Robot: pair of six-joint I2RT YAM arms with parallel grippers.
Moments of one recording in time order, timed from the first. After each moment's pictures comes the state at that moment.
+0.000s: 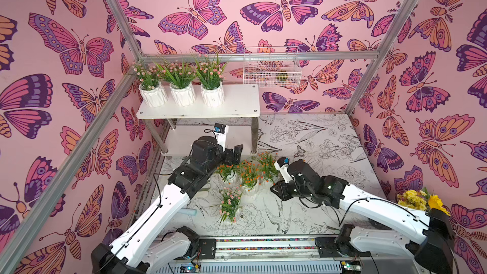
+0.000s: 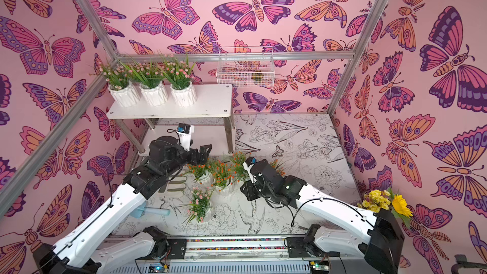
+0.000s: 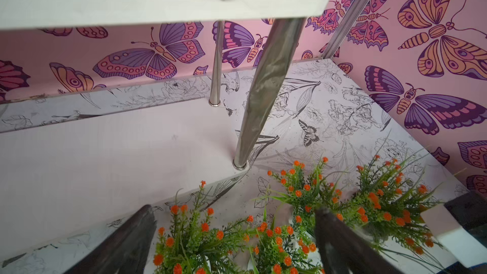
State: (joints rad) left arm -0.53 1.01 0.96 -0.37 -0.03 -0.20; right arm 0.96 1.16 0.84 -0.49 -0.09 0.61
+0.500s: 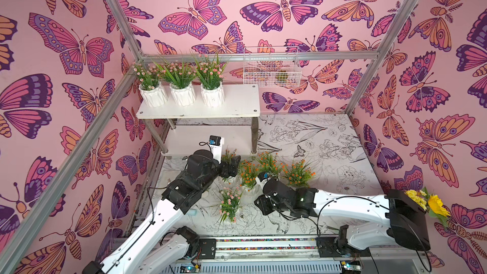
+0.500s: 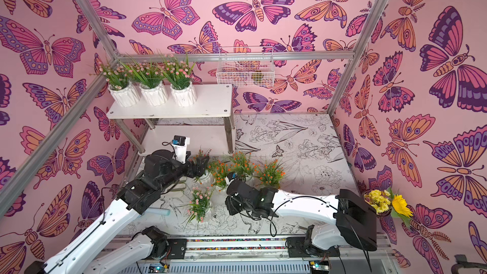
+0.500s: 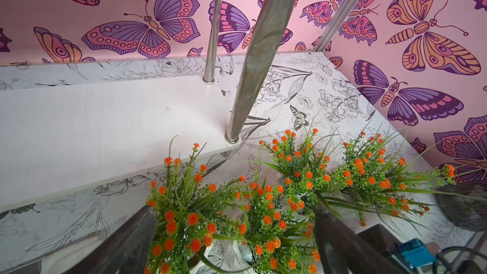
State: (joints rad) left arm -0.54 0.85 0.83 -0.40 -0.03 -0.27; right arm 1.20 1.42 0.82 -0.26 0.06 0.75
